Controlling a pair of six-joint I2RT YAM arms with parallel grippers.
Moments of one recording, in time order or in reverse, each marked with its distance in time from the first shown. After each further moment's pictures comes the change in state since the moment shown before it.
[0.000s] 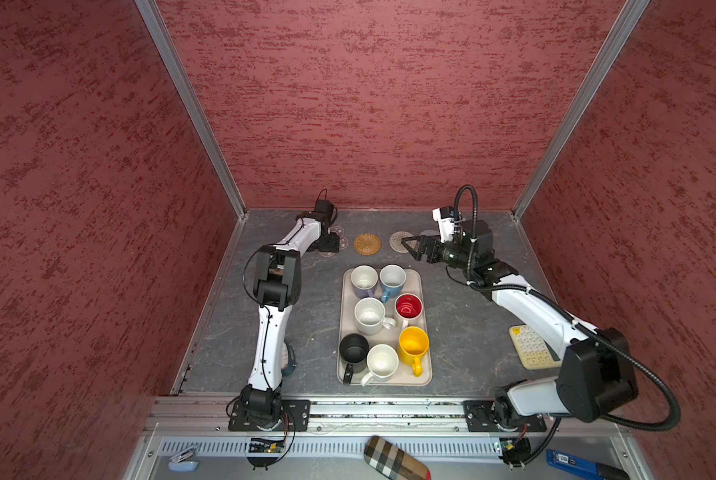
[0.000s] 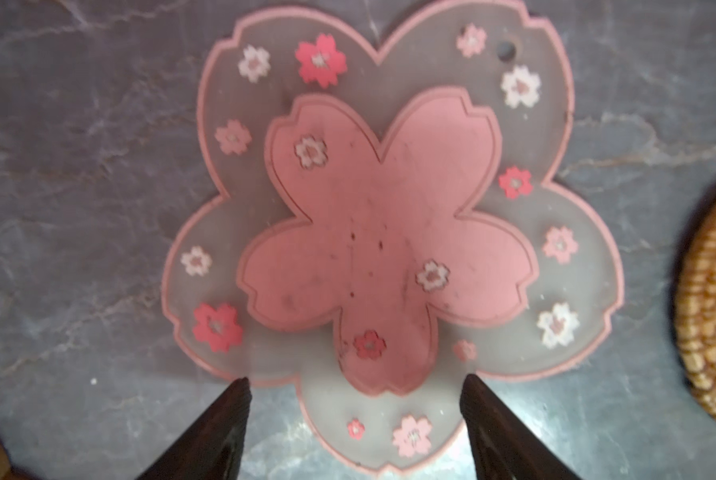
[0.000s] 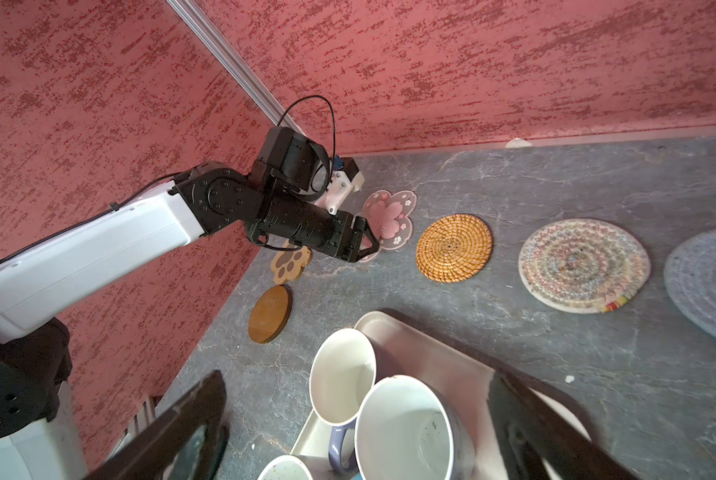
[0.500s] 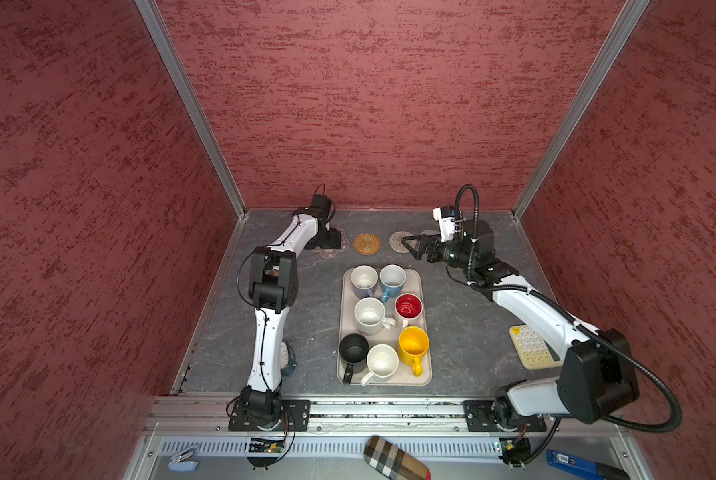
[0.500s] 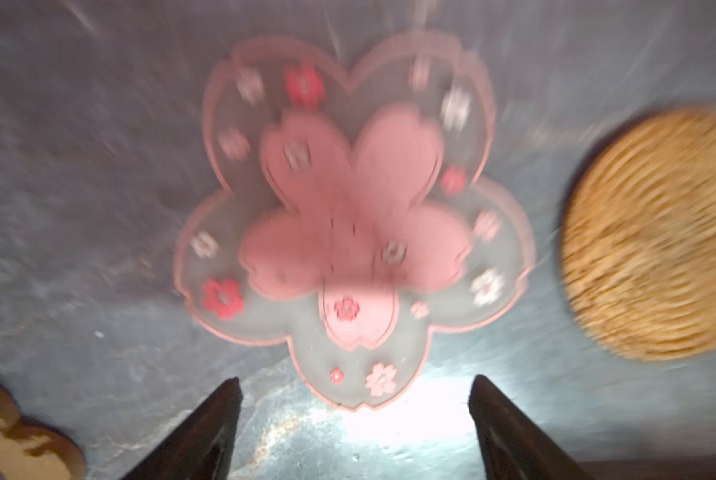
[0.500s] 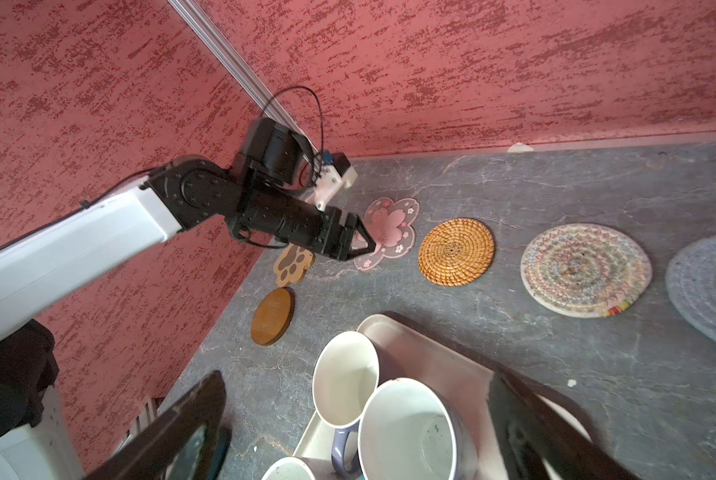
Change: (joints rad) left arm 0.040 -0.053 0.071 -0.049 0.121 -0.011; right arm 0.000 0.001 0.000 0.003 -0.001 0.003
